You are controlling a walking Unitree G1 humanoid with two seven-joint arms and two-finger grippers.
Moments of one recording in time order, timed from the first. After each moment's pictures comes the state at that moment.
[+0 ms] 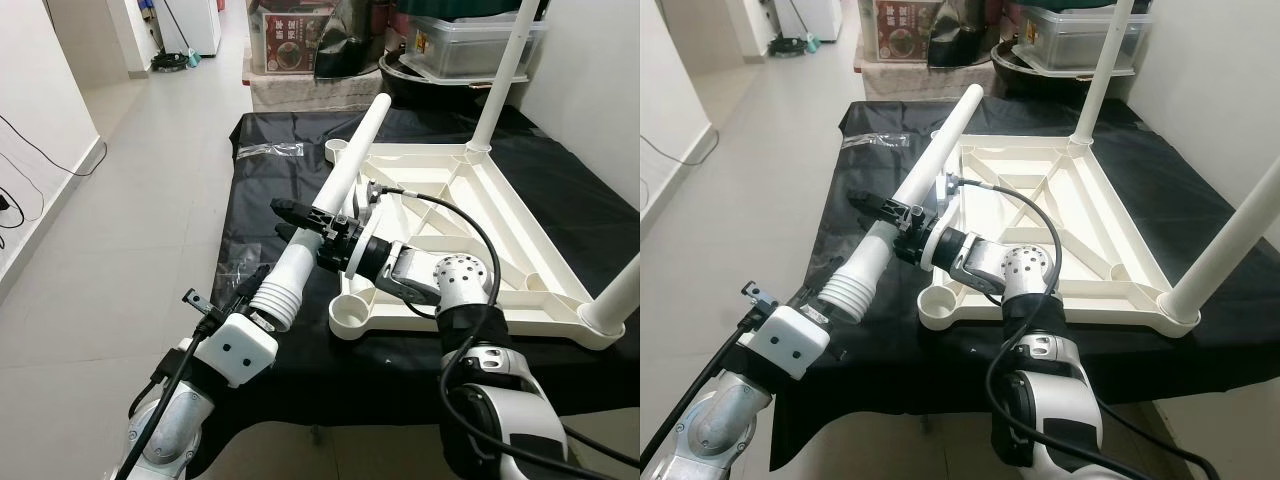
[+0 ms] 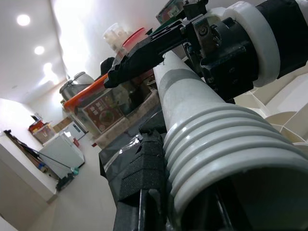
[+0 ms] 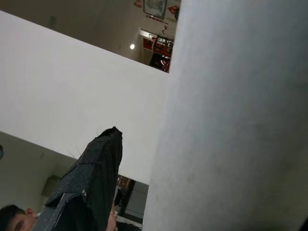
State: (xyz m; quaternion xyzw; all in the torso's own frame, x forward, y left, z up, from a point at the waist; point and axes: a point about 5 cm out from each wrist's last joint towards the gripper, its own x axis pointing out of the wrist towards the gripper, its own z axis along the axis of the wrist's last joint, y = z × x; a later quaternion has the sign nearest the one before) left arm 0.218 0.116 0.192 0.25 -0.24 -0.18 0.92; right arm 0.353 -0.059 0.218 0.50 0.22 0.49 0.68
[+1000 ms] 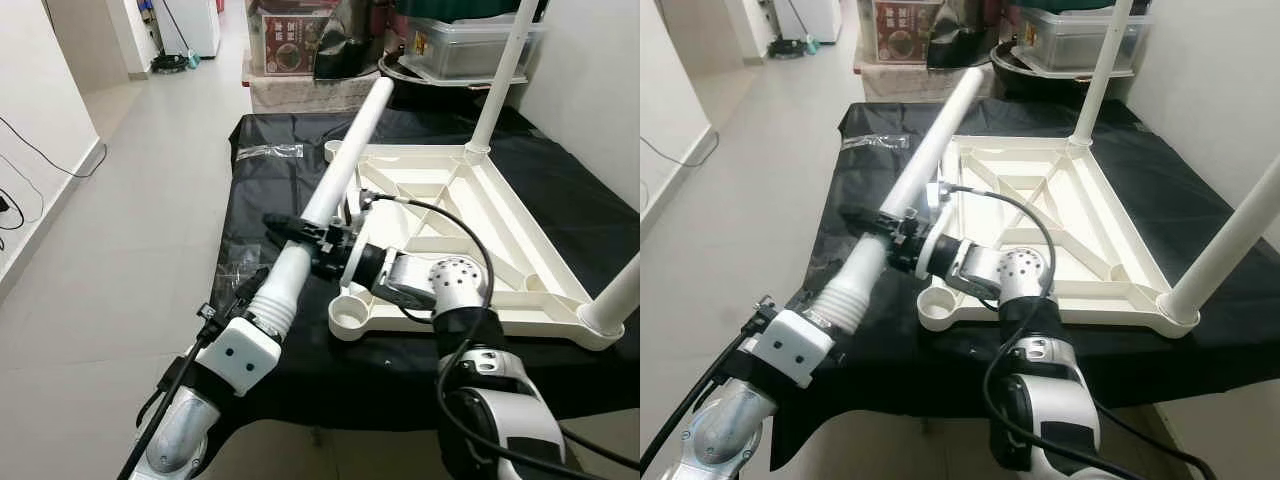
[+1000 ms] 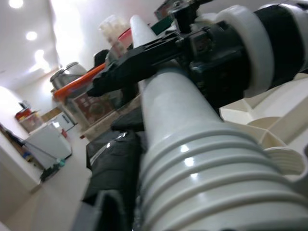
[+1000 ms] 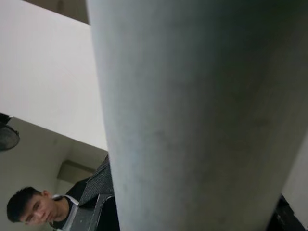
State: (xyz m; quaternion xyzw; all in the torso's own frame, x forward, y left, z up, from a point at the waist) left arm 0.216 0.114 0.188 0.21 -0.22 -0.18 0.93; right arm 0.347 -0.051 0.217 0.50 0.24 0.52 0.66
